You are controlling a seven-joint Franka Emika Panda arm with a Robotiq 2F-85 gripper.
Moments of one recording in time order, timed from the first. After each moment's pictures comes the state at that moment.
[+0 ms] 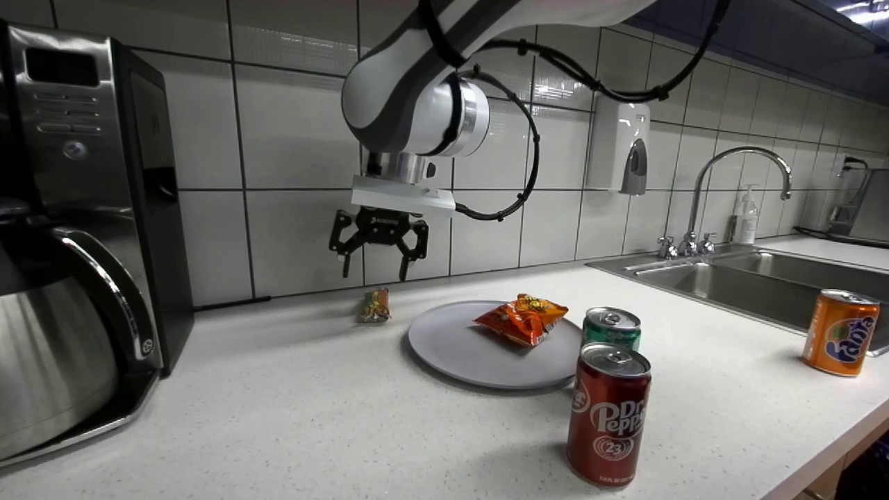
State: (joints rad) arm 0.33 0.80 0.02 -1.34 0.01 2.38 0.43
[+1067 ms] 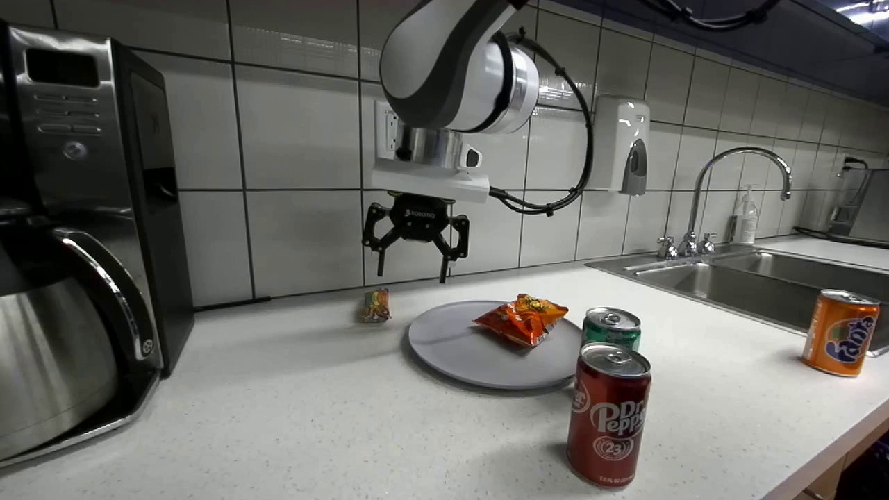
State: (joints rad) arm 0.35 0.56 -0.01 -1.68 0.01 2.41 0.66
